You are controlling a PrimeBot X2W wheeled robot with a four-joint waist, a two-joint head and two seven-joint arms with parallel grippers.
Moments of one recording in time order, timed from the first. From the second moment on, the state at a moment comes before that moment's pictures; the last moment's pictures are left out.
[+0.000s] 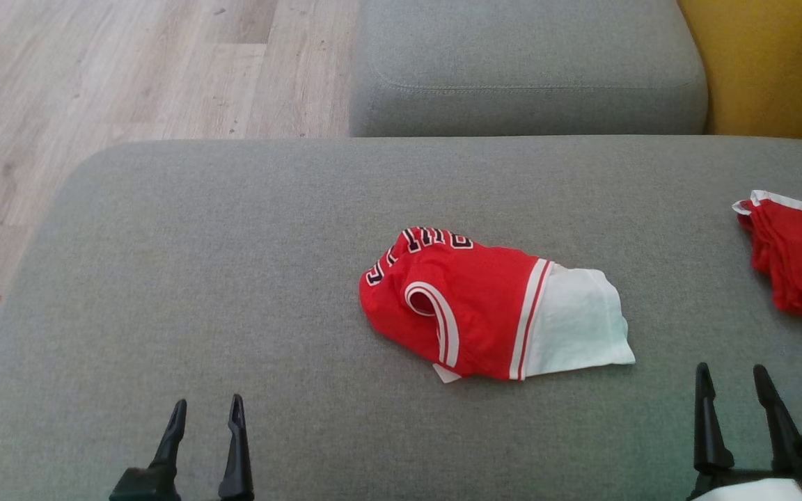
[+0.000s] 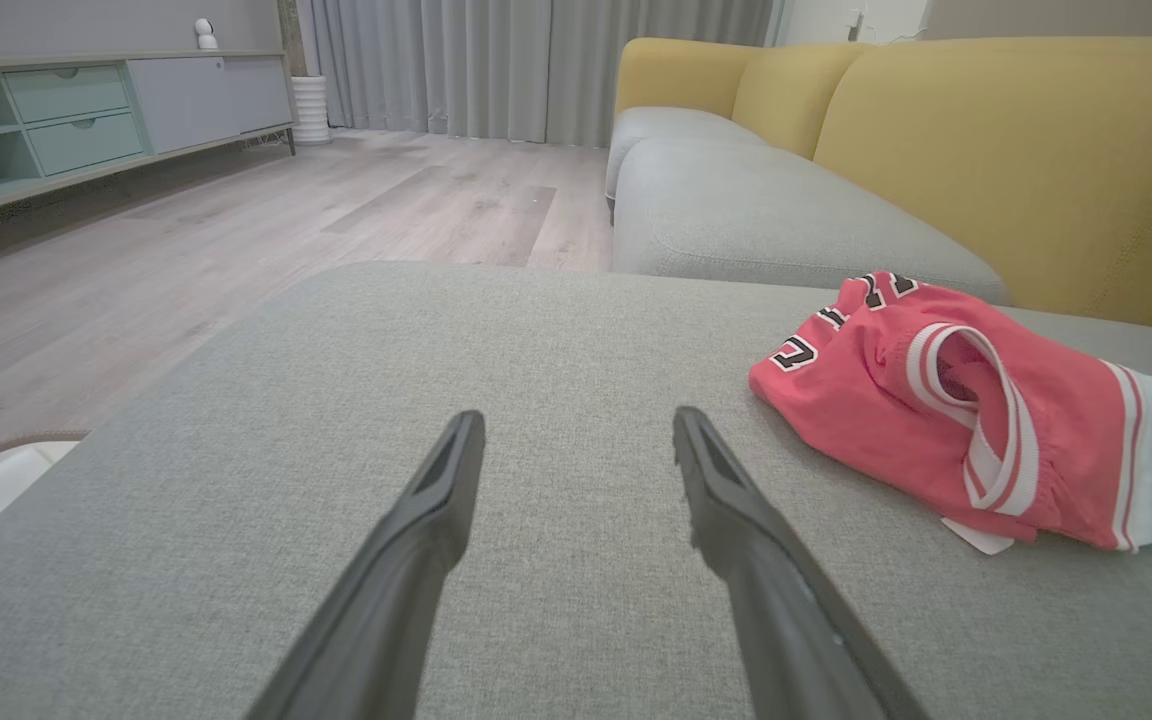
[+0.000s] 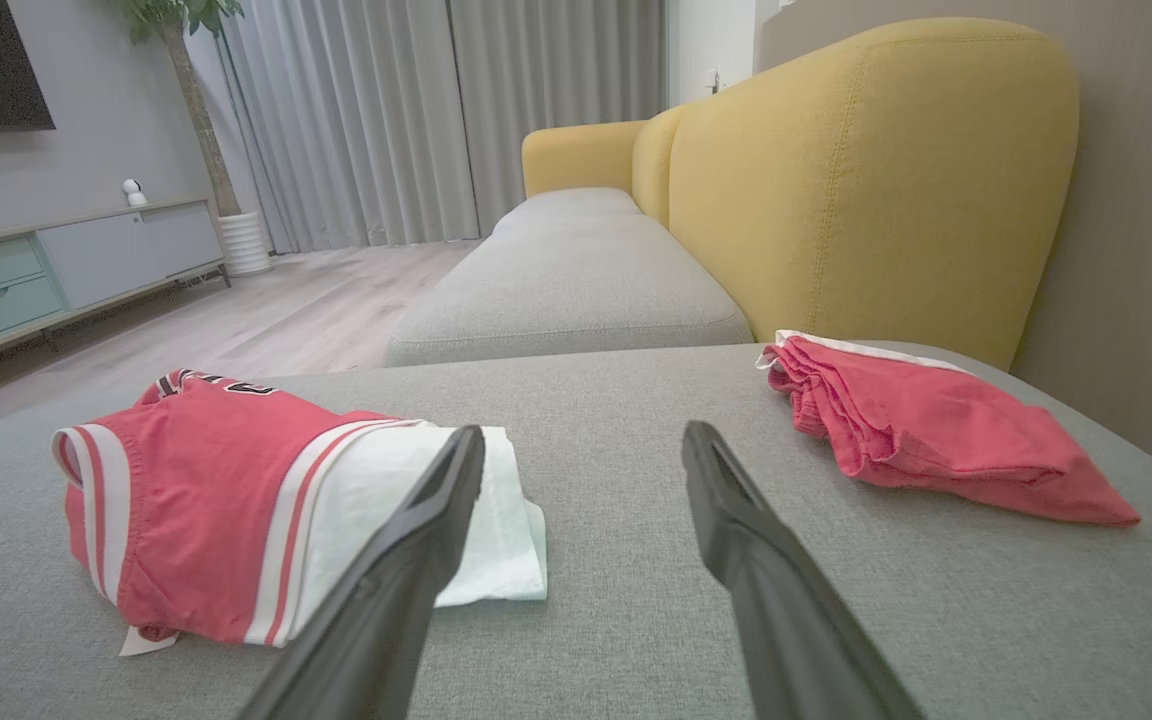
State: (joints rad) left arm 0.27 0.08 -0.20 0.04 -0.16 0.15 -0.25; right arm 0.22 -0.04 -0.11 0.13 0.11 0.12 -0.25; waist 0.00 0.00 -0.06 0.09
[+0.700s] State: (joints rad) left arm 0.21 0.06 -0.22 0.05 -0.14 0.12 -0.25; right arm -0.09 -0.12 0.39 0.29 0.06 0.12 0.10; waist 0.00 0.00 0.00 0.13
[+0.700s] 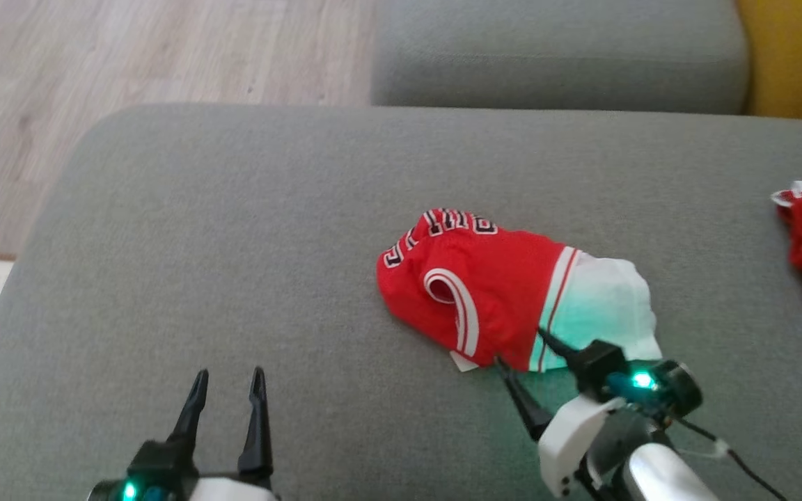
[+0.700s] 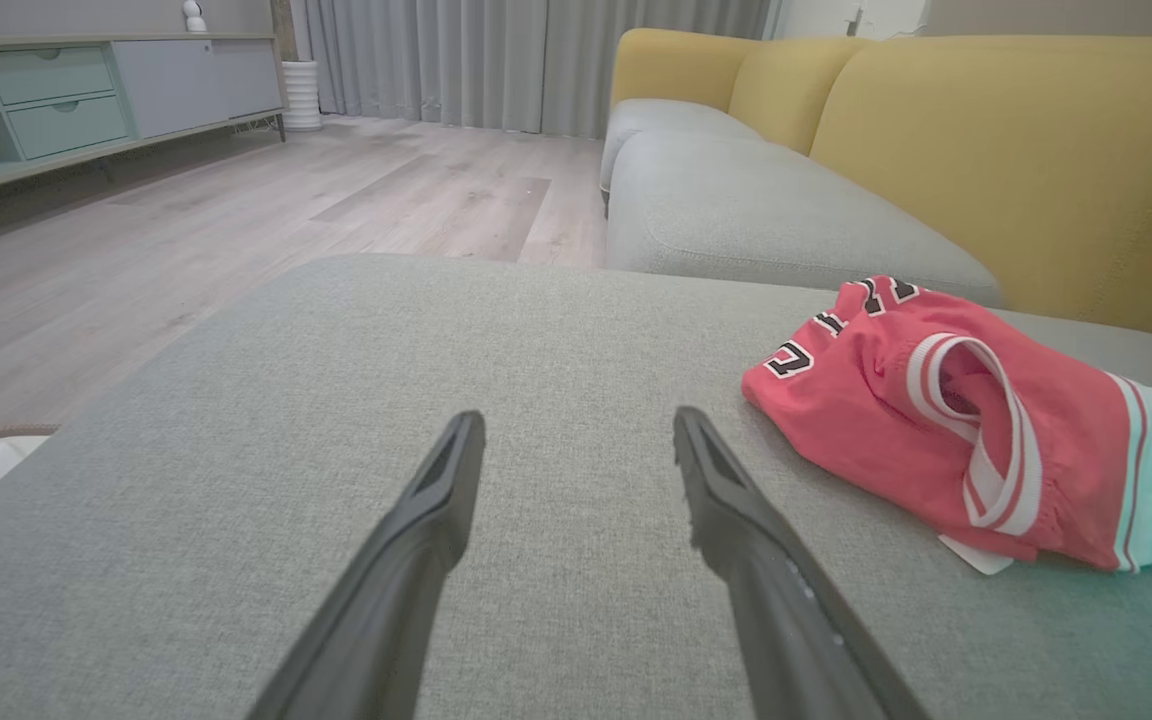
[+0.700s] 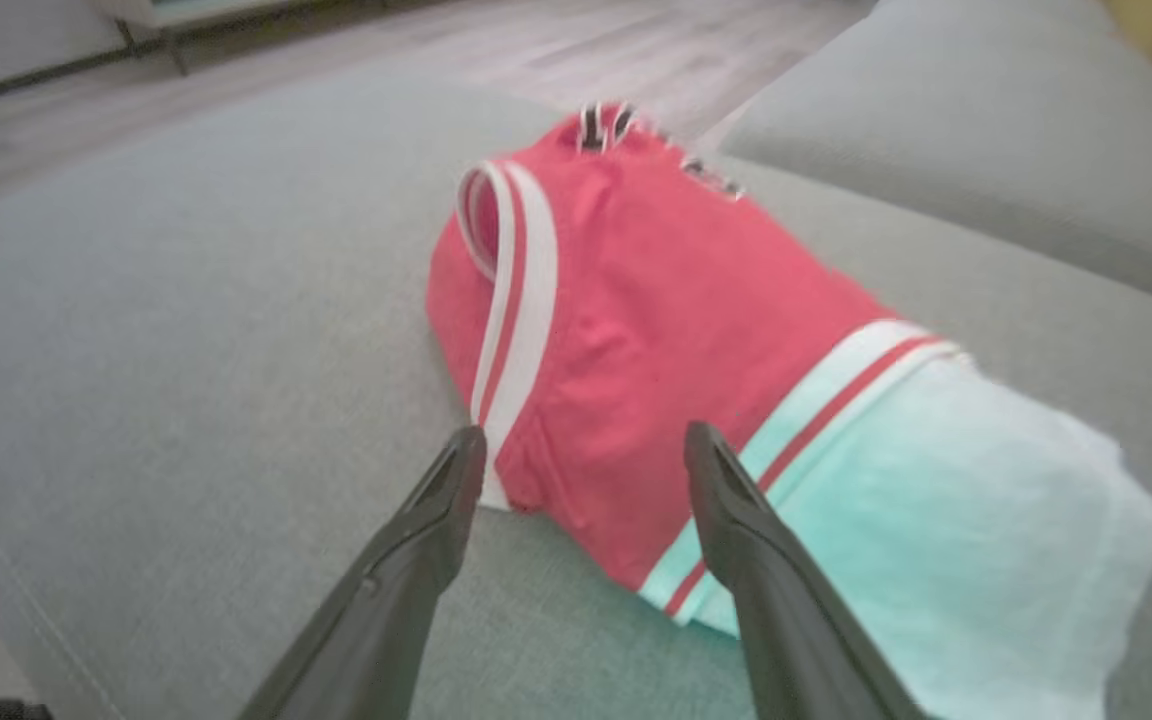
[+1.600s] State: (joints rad) left arm 0.09 0.06 -0.31 0.05 -0.19 0.18 -0.25; right arm -0.26 -0.12 0.43 0.30 0.02 0.12 0.18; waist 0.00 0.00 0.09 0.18
